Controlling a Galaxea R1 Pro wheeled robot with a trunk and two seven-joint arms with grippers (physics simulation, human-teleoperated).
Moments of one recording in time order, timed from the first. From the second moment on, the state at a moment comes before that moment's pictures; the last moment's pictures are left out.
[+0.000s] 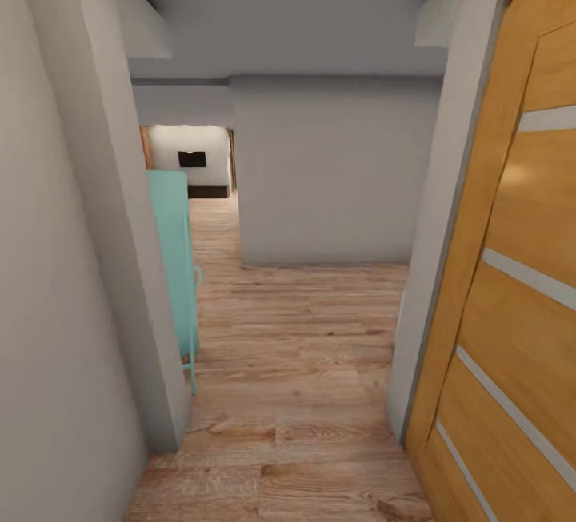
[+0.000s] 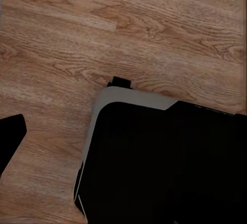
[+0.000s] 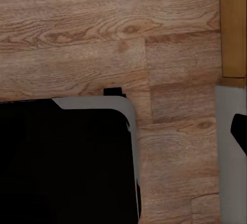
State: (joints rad) left arm -0.21 0.01 0.01 0.00 0.24 0.01 0.07; right arm -0.16 -0.04 0.29 0.03 -0.36 -0.13 -0.01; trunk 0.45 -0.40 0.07
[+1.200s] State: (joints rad) left arm -0.21 0.01 0.01 0.00 0.24 0.00 0.07; right arm -0.16 -0.04 0.30 0.03 -0.35 -0.13 -0.01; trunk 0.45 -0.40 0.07
